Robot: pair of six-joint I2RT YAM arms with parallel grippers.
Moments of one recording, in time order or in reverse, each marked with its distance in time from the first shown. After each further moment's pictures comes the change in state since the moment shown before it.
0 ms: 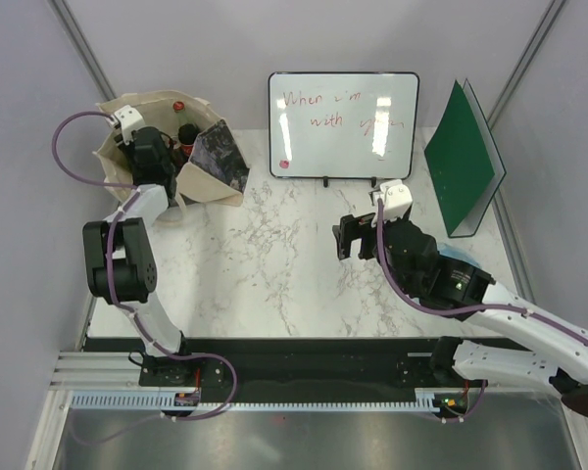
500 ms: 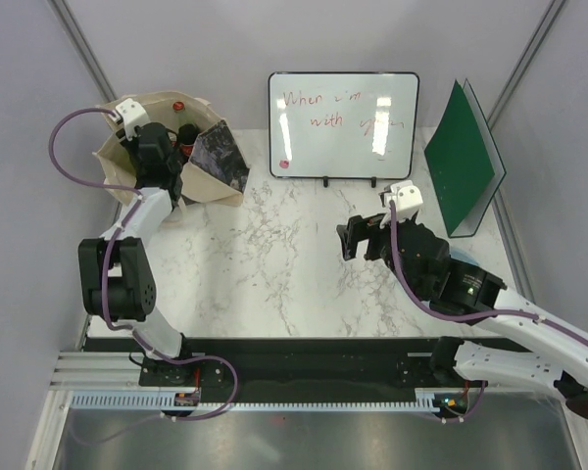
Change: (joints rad) left arm -0.074 -0.129 -0.014 -0.063 -0.079 -0.006; right arm 0.008 -0.051 0.000 -0.009 0.001 0.003
